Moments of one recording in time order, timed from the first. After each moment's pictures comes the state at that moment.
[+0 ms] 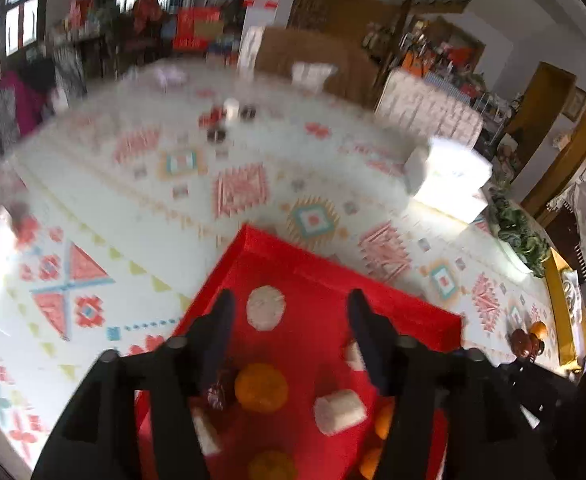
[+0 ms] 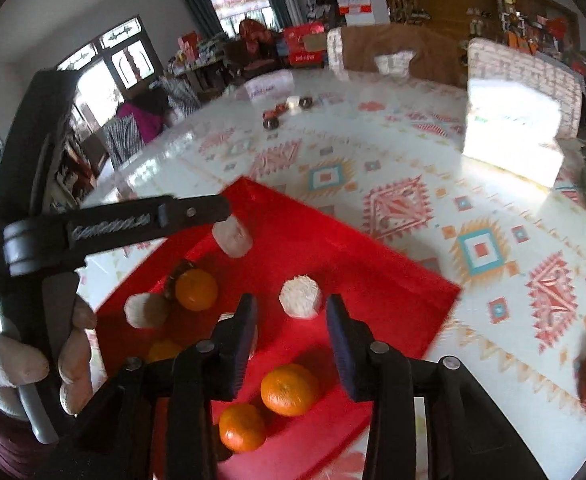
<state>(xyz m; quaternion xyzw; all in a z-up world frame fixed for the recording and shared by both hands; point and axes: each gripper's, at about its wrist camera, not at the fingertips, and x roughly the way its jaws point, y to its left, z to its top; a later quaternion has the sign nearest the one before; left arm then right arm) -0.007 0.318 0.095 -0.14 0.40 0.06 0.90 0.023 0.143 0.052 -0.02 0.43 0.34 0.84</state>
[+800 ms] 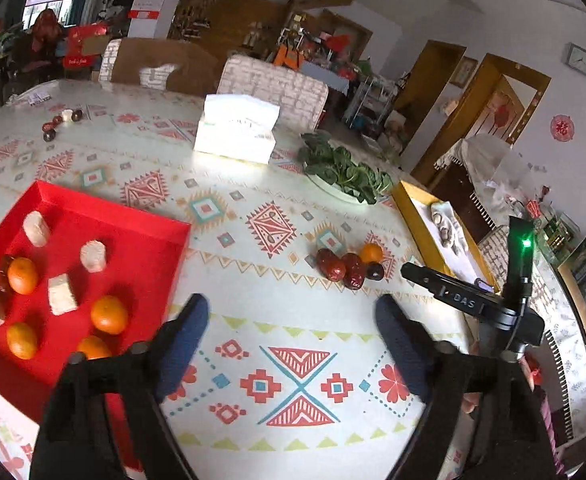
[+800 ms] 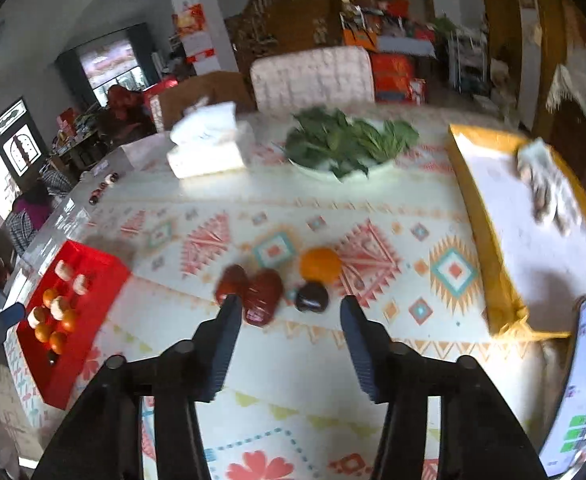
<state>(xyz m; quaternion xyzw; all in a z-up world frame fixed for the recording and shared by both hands) -0.075 0.120 0.106 -0.15 0.38 -0.14 0.90 0.001 -0.155 0.062 0.07 0.41 0.12 0.90</state>
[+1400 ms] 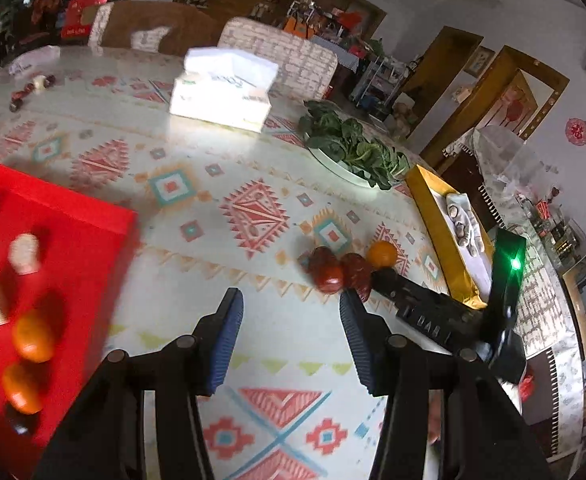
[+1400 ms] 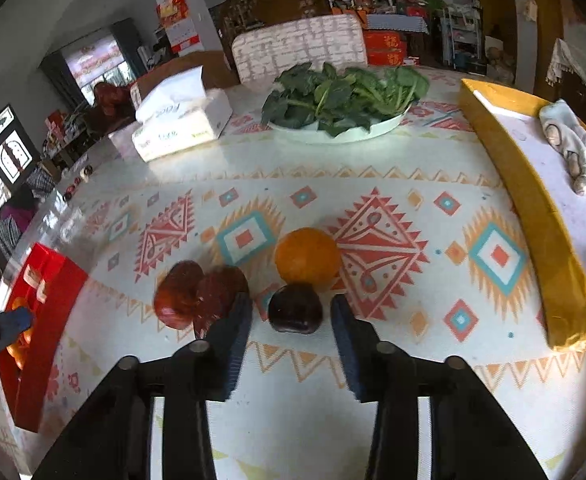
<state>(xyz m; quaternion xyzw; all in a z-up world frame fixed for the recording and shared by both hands) -0.007 0.082 0.063 -0.17 0.43 -0.14 0.87 0.042 -0.152 0.008 0.08 0.44 0.11 0.89</state>
